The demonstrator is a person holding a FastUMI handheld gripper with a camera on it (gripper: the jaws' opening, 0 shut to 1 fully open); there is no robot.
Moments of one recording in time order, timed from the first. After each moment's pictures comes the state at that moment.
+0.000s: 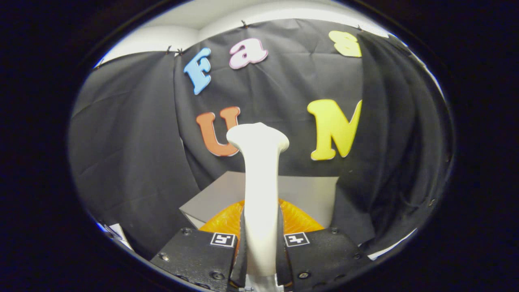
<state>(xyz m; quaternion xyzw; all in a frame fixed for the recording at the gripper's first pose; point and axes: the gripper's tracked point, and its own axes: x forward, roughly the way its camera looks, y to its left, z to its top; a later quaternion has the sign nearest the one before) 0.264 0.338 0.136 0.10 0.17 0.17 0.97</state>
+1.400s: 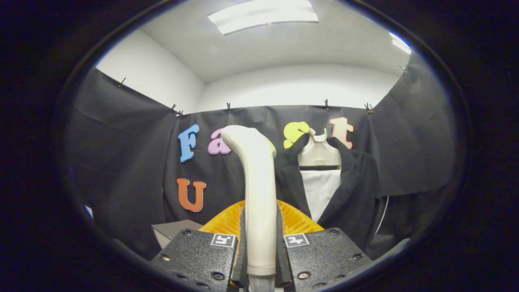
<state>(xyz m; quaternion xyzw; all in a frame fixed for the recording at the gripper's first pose) 0.140 0.054 0.279 0.05 -0.11 0.10 0.99</state>
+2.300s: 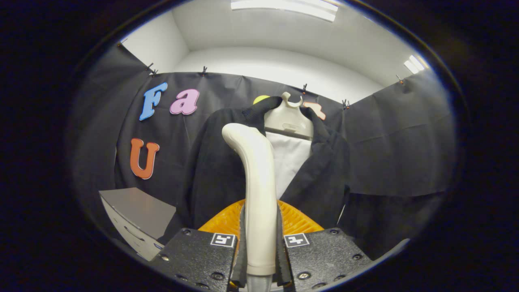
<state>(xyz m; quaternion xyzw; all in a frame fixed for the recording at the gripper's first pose) 0.203 0.007 0.181 -0.03 -0.02 -0.05 1.00</state>
